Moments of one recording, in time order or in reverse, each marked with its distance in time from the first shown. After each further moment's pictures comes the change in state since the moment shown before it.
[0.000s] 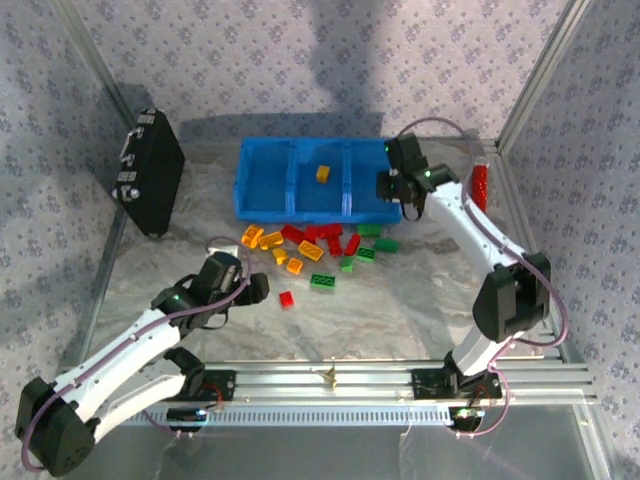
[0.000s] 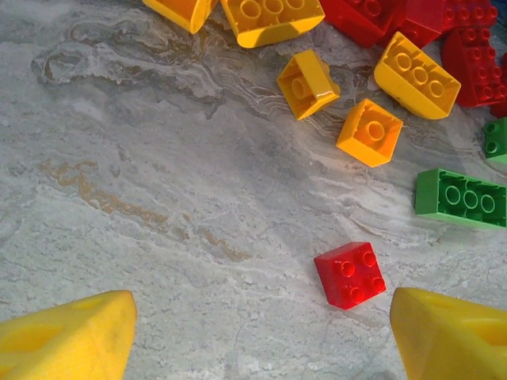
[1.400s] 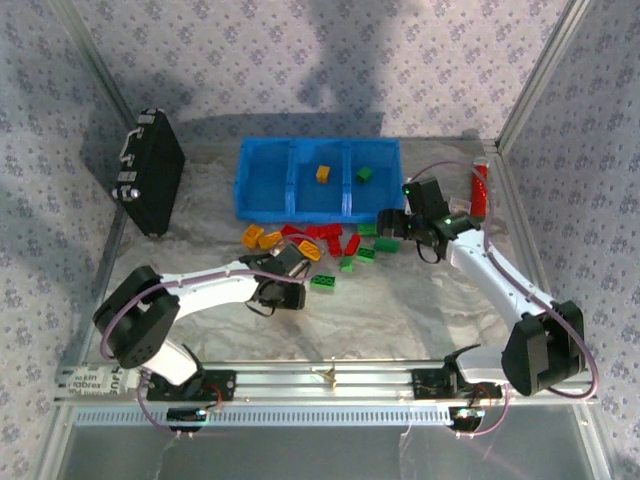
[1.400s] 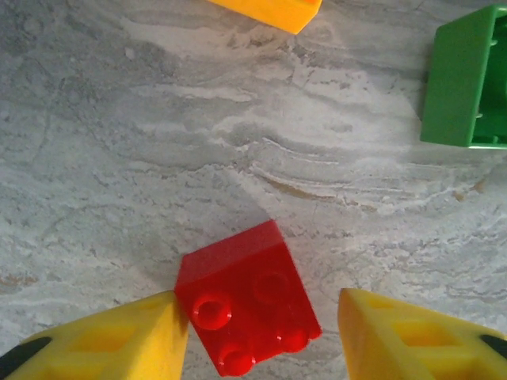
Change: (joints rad) left arm -0.216 0.721 0.289 0.018 0.066 -0.058; right arm -0.011 -0.361 -0.506 0.154 -0.081 0.014
